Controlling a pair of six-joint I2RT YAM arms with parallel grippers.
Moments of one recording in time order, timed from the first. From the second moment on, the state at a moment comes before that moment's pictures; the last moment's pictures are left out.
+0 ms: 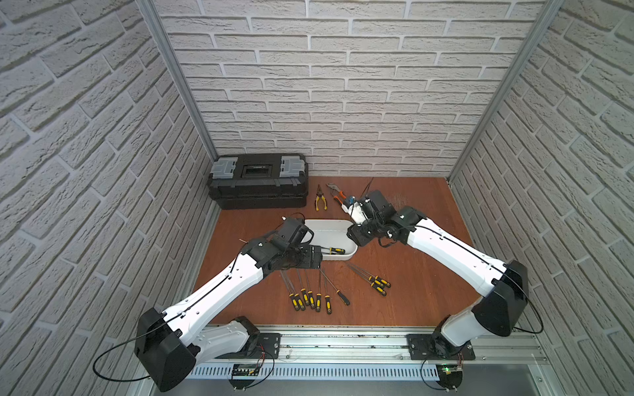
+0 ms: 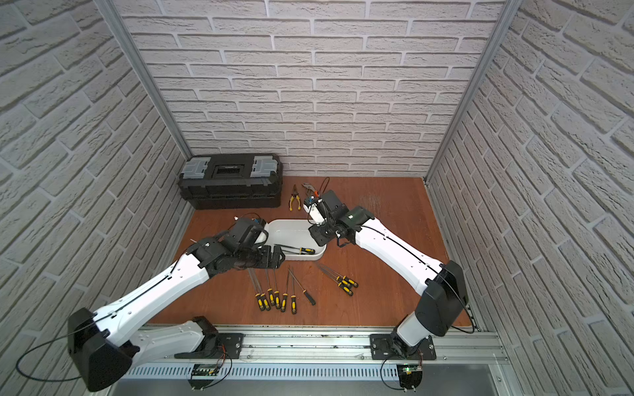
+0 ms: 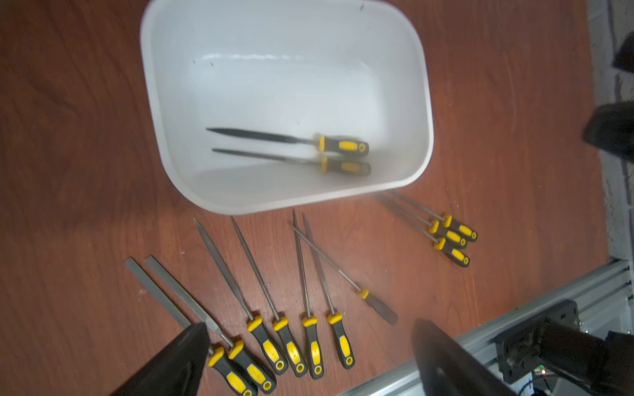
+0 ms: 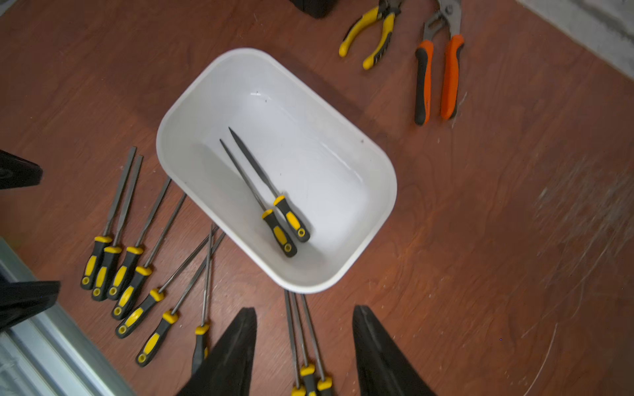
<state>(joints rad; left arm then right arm) -0.70 1.15 0.96 -0.84 0.04 -0.58 0.65 1.51 1.37 -0.86 0.00 0.09</state>
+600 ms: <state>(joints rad) -0.83 1.28 0.88 -0.74 0.07 -0.65 0.66 1.31 0.81 -0.86 -0.03 0.41</state>
